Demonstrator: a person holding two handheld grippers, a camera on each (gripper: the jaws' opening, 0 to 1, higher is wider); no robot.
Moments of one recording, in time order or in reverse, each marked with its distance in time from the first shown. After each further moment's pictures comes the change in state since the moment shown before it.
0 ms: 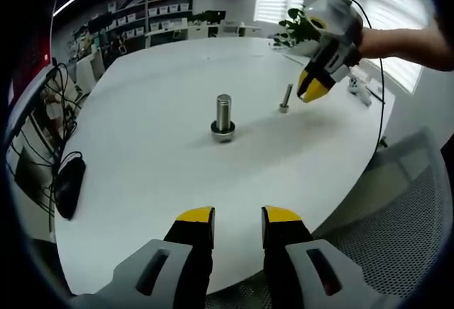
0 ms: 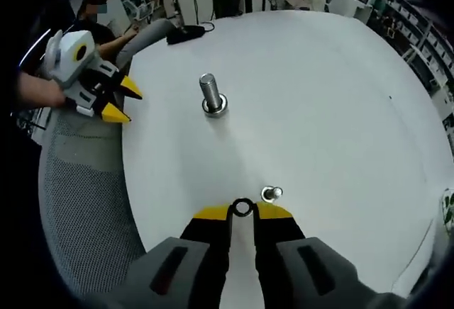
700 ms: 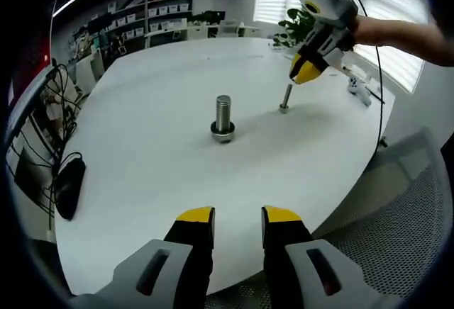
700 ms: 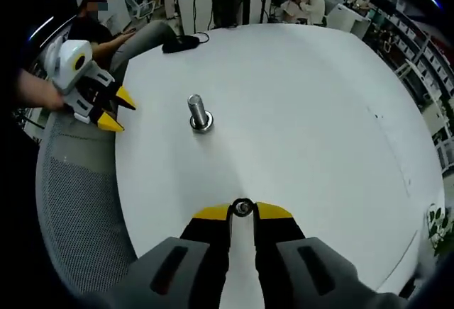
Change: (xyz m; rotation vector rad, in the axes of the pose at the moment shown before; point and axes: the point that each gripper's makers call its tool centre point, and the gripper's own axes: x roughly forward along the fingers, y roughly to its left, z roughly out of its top) left arm 0.000 -0.001 0.001 0.002 -0.001 -0.001; right arm -0.009 -0.023 0.019 -0.055 -0.021 -0.058
